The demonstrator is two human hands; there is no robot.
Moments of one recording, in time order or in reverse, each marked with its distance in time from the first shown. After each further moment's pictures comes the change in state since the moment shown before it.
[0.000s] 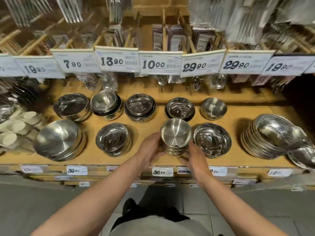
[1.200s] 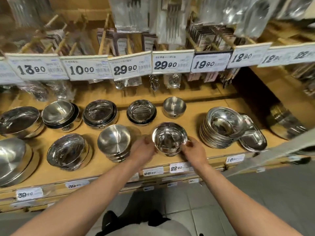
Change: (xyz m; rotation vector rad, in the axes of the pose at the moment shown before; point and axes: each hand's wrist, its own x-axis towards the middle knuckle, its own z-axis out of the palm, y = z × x) left_hand 0.007 -0.004 0.097 0.510 0.040 0.111; right_hand 0.006 -0.030 -0.119 -0.473 0.301 -0.073
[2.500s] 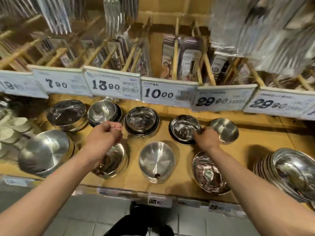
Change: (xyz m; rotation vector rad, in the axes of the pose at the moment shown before) left_hand 0.015 -0.024 -0.223 -0.320 0.440 -0.056; right_hand 0.117 -0.121 0.106 -0.594 -0.027 -0.154
